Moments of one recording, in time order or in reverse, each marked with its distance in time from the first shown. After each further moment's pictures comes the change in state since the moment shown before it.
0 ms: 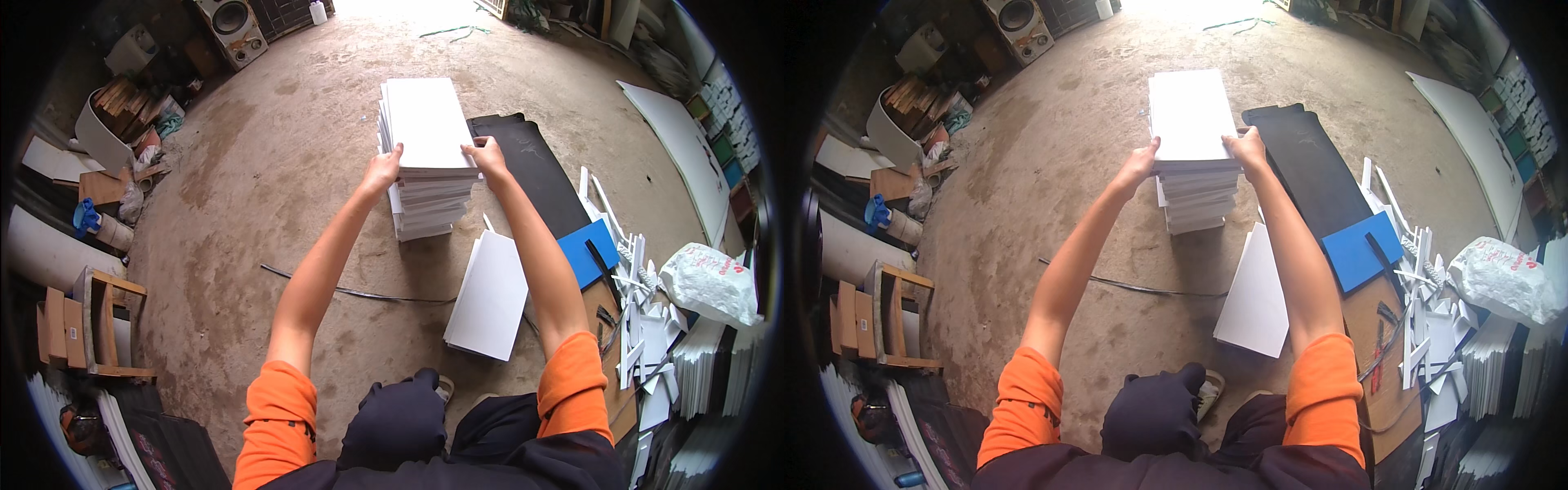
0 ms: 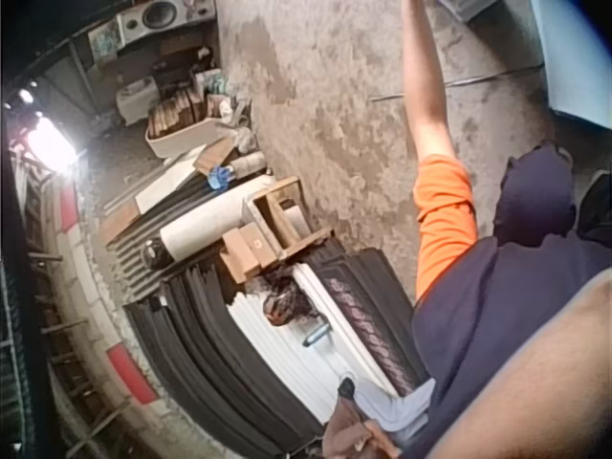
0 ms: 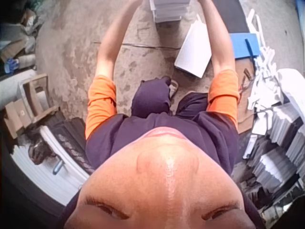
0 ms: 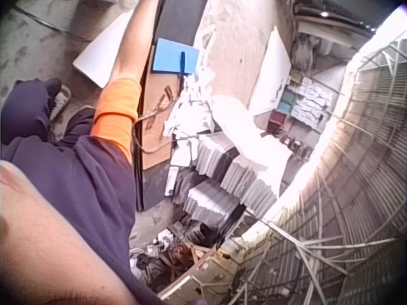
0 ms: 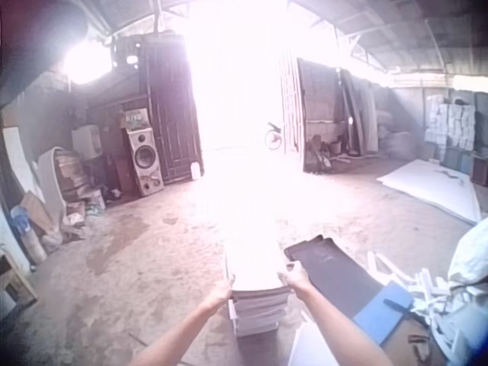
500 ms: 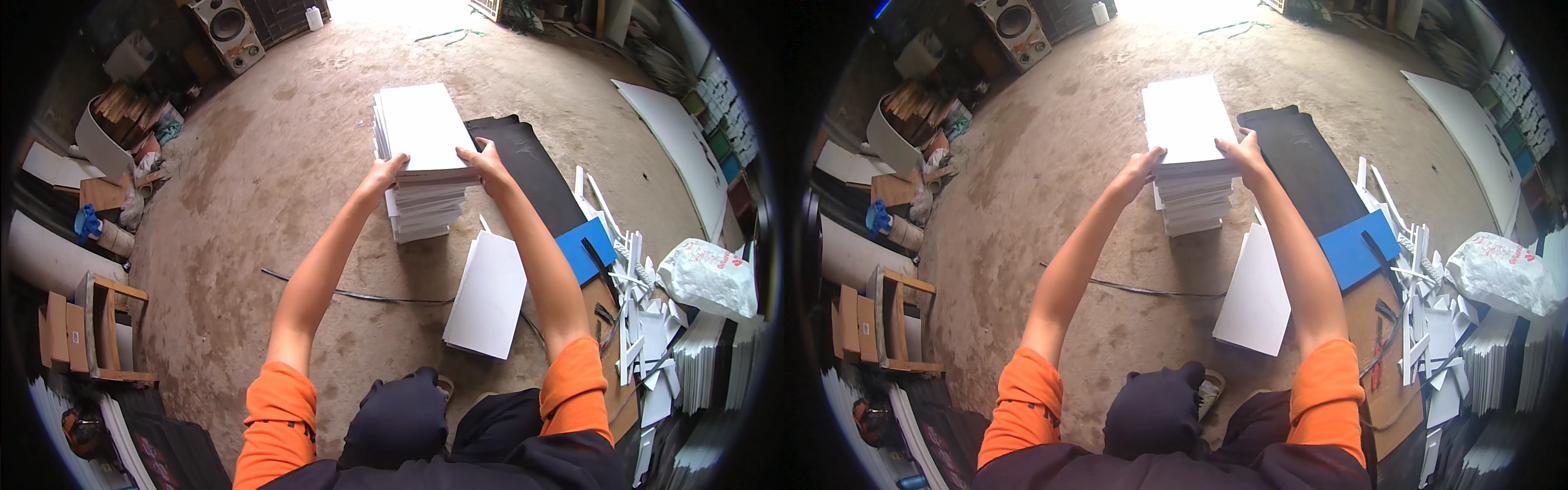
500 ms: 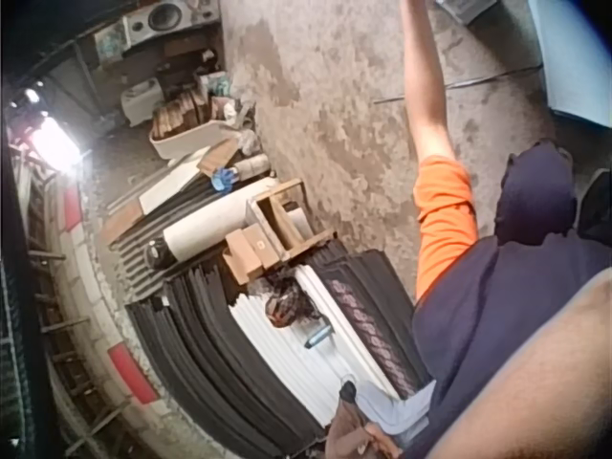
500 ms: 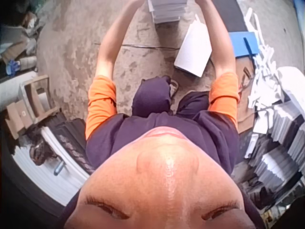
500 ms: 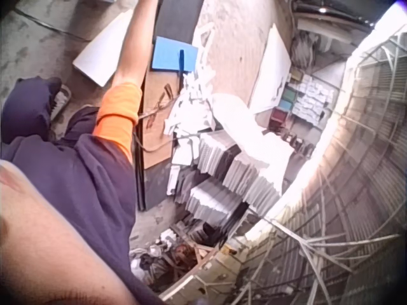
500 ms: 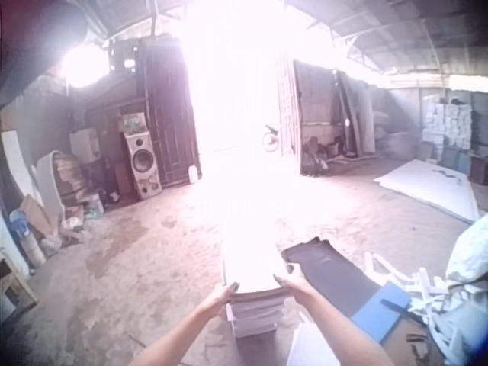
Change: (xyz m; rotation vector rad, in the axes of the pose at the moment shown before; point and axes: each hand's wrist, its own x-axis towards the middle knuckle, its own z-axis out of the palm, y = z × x) left_hand -0.029 0.022 0.010 -0.262 -0.102 -0.057; right_hand -0.013 0.004 -0.018 0.277 -0.139 0.048
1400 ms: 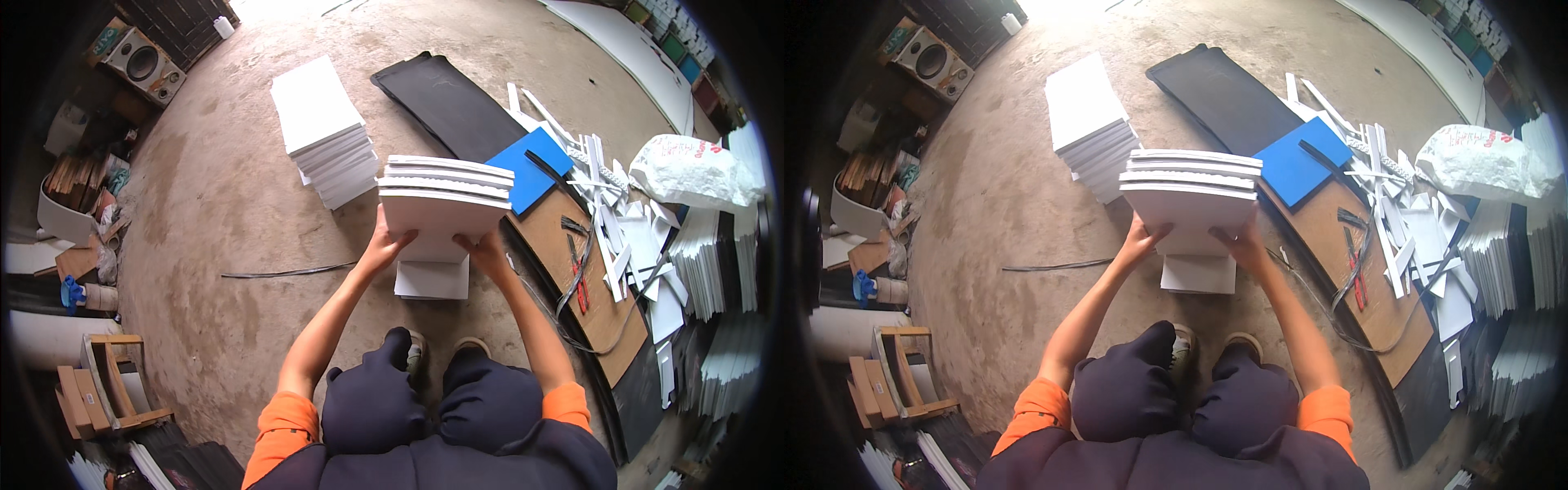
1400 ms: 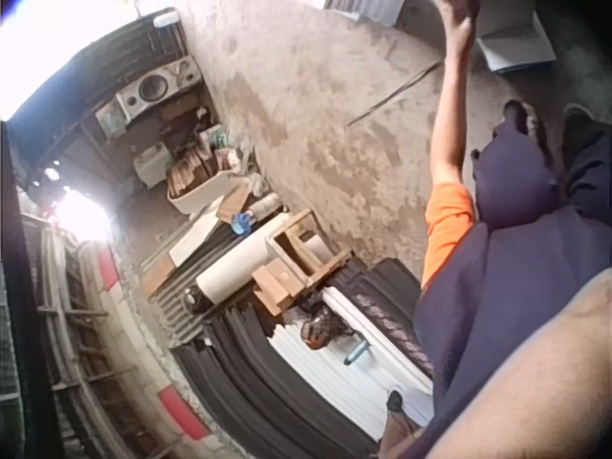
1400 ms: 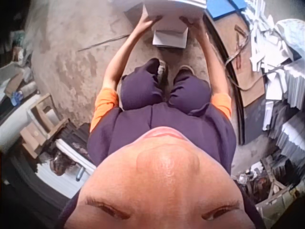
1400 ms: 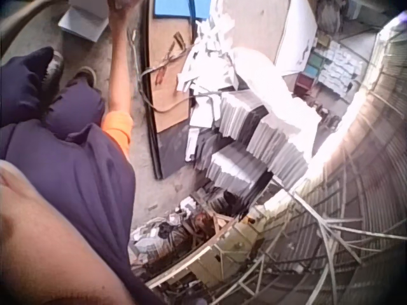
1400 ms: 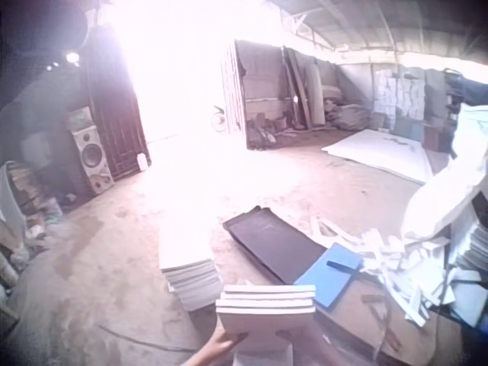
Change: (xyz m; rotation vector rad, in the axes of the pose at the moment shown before) left_hand -0.126 -0.135 0.154 0.132 -0.373 0.639; right_hand -0.231 0.178 -0.116 -0.121 0.096 -0.431
